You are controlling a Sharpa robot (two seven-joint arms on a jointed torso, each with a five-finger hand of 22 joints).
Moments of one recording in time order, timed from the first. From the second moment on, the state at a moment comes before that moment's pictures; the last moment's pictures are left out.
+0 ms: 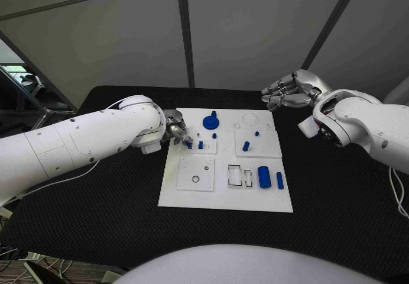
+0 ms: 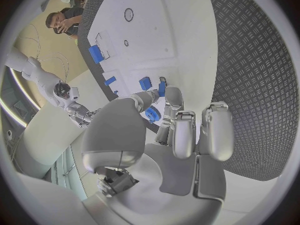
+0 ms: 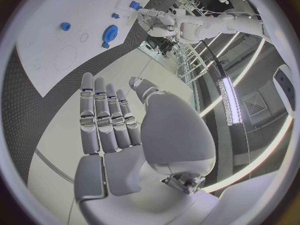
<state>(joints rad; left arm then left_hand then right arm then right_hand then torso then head) 1.19 -0.71 0.04 1.36 -1.10 0.12 -0.56 1.15 -0.14 0.66 0.10 0.18 0.89 0.06 0.66 0.60 1.20 -0.01 0.92 0.72 1.47 -0.08 1.52 1.31 0.07 1.46 0.03 1.40 1.31 1.22 -0.80 0.05 1.34 -0.80 -0.28 0.10 1.34 -0.13 0.30 0.08 0.37 0.99 0.21 0.07 0.08 1.17 0.14 0.07 0.07 1.24 0.09 0.07 0.16 0.17 1.16 0.17 0.26 0.09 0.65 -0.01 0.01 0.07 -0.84</state>
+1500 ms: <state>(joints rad) 1.19 -0.68 0.03 1.33 -1.11 0.19 -0.56 1.14 -0.14 0.67 0.10 0.18 0.89 0.06 0.66 0.61 1.22 -0.02 0.92 0.71 1.47 -0.08 1.52 1.31 0.07 1.46 0.03 1.40 1.31 1.22 -0.79 0.05 1.34 -0.80 -0.28 0.10 1.34 -0.13 0.30 0.08 0.37 0.99 0.21 0.07 0.08 1.17 0.14 0.07 0.07 1.24 0.09 0.07 0.16 0.17 1.16 0.17 0.26 0.09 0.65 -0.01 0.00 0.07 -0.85</state>
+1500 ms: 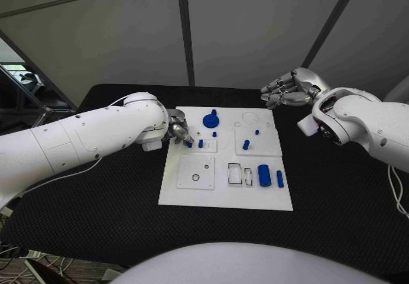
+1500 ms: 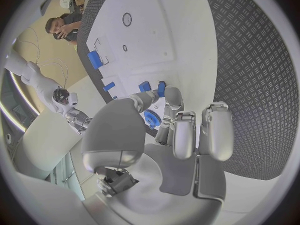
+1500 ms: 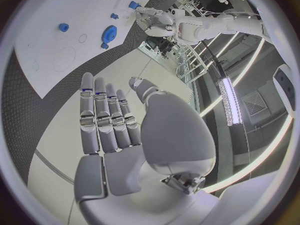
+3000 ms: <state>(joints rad) 1.19 -0.66 0.02 1.30 -1.11 0.20 -0.57 0.99 -0.09 0.41 0.15 0.14 0.93 0.03 0.69 0.64 1.24 -0.04 0.96 0.74 1.47 -0.09 1.53 1.31 0.07 1.47 0.03 1.42 1.31 1.22 -0.79 0.05 1.34 -0.80 -0.27 0.10 1.34 -0.13 0.30 0.08 0.37 0.99 0.21 0.07 0.08 1.17 0.14 0.07 0.07 1.23 0.08 0.07 0.16 0.17 1.16 0.17 0.25 0.09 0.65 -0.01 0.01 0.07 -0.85</state>
